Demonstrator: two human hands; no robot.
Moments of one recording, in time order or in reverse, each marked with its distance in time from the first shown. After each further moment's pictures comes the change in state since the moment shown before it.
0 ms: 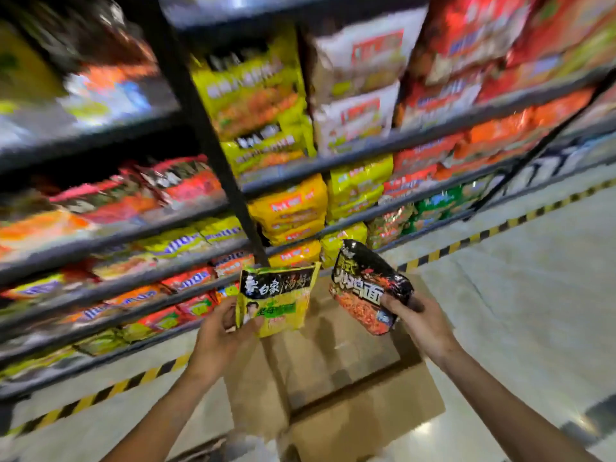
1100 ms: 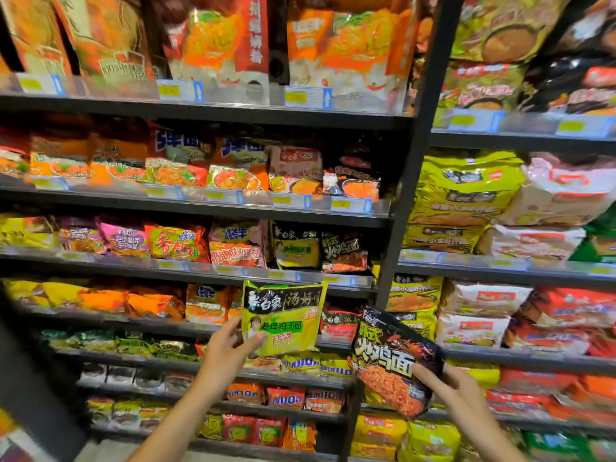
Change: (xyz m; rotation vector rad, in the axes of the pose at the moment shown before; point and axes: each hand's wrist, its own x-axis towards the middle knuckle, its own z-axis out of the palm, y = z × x) left_hand -0.122 0.152 -0.254 -0.083 0.454 0.295; right_hand -0.128 -0.253 0.100 -0.041 -0.287 -0.473
